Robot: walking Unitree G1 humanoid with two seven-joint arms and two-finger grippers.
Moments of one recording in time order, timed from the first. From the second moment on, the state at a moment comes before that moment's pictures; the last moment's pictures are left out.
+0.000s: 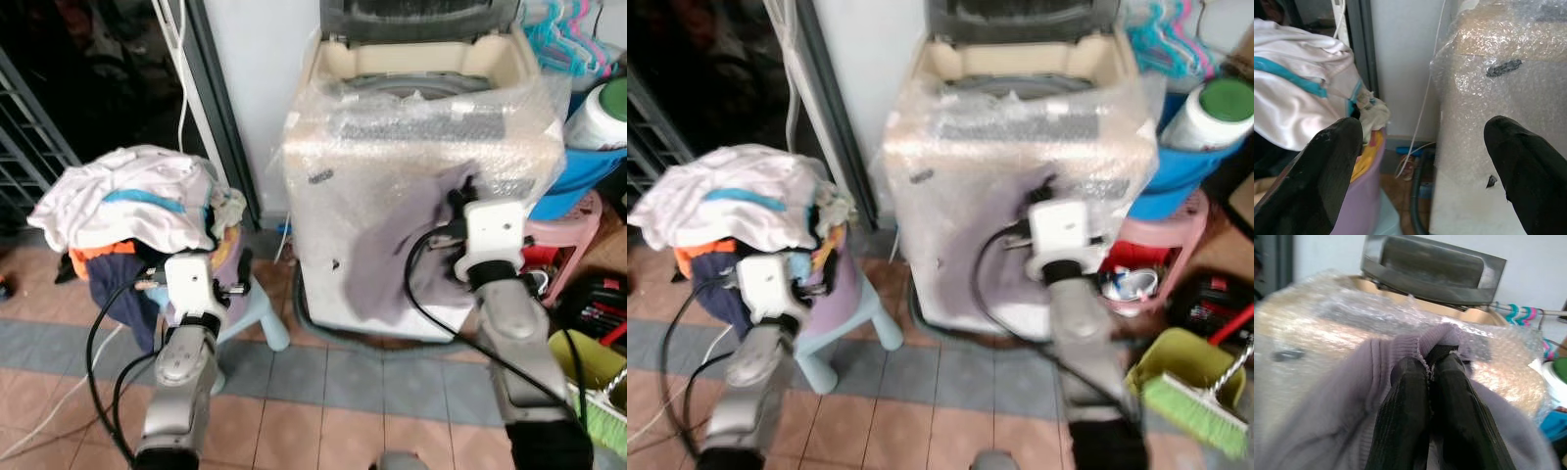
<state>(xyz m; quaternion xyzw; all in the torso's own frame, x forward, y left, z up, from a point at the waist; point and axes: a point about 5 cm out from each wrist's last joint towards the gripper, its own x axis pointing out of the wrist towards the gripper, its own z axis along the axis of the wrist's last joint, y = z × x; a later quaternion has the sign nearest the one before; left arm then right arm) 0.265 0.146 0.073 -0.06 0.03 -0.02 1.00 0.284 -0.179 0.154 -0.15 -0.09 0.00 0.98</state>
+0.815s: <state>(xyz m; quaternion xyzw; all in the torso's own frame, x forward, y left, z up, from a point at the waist) 0.266 0.152 0.070 -0.05 0.03 -0.01 1.00 0.367 -0.174 0.300 -0.22 -0.28 0.01 0.94</state>
